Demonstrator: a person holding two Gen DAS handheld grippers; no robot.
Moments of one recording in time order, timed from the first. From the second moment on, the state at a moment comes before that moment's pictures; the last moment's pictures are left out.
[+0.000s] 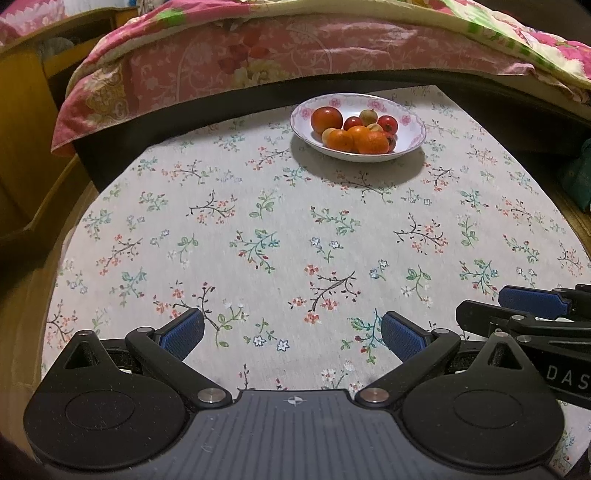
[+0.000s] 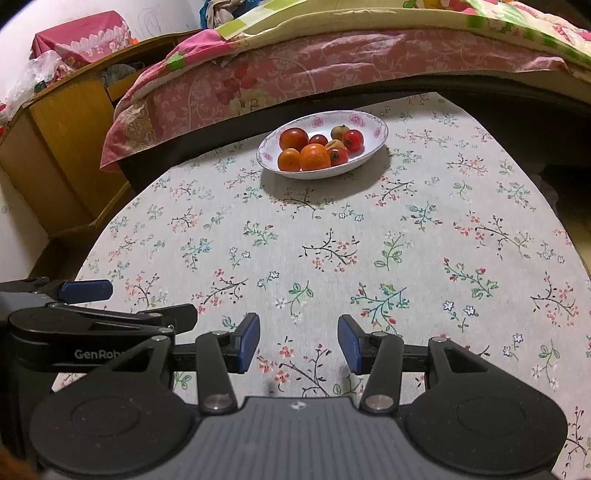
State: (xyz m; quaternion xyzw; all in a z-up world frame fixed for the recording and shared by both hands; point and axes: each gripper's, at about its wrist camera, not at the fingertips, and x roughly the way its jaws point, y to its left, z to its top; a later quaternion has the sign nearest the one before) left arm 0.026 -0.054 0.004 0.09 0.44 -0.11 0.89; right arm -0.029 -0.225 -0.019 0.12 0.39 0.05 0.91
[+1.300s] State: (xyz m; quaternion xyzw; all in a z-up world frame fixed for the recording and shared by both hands) left arm 0.024 -0.053 0.001 0.10 0.45 -0.10 0.88; right arm -0.028 -0.224 -0.023 0.12 0.40 0.05 0.91
